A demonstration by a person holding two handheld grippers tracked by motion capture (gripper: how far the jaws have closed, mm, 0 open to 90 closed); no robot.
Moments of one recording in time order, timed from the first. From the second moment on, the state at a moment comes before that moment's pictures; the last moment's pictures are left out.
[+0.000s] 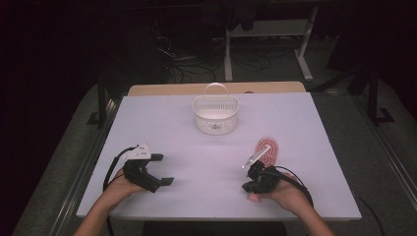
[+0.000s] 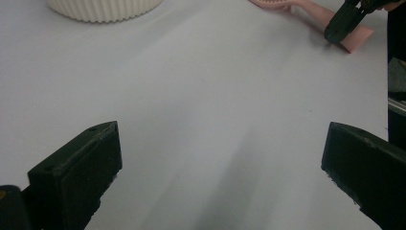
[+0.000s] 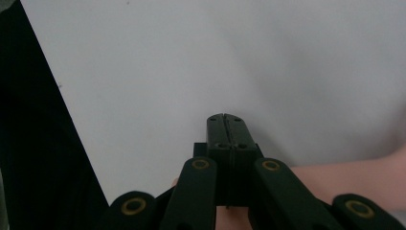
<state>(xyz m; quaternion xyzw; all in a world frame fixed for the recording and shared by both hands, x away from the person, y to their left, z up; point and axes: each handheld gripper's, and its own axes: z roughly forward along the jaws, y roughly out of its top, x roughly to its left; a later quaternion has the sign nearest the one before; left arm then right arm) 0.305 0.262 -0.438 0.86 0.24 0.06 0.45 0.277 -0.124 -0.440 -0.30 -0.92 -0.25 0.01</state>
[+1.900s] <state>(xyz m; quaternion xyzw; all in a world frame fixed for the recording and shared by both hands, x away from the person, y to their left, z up) 0.307 0.256 -0.440 0.86 0.24 0.05 0.45 0.272 -0.238 -0.433 -0.42 -0.88 -0.22 -0.05</state>
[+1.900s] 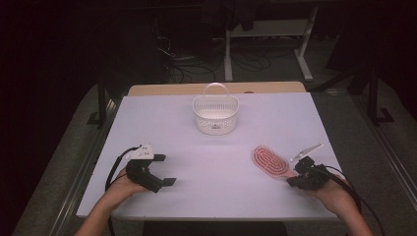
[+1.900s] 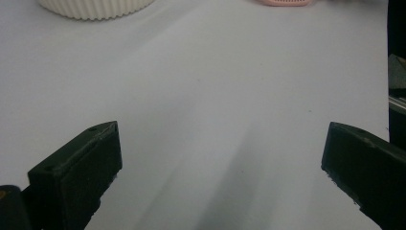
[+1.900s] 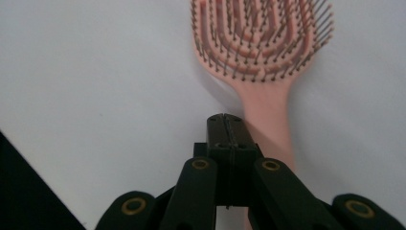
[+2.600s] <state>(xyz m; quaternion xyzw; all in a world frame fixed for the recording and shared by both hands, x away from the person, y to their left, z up) 0.306 0.260 -0.438 0.86 0.24 0.05 0.45 0.299 -0.189 -0.406 -0.38 -0.82 -0.42 -0.11</state>
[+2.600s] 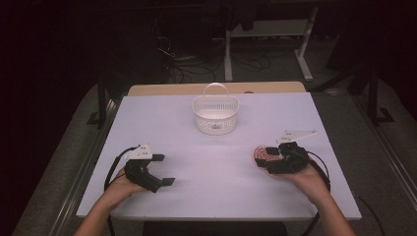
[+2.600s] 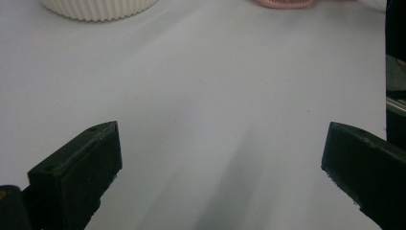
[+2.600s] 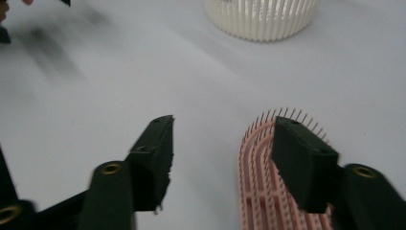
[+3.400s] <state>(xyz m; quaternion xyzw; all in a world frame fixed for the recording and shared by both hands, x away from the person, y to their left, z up) 0.305 0.266 -0.439 0.86 0.25 0.05 0.45 0.296 -0.192 -0.409 -0.36 -0.80 -0.46 -0.14</state>
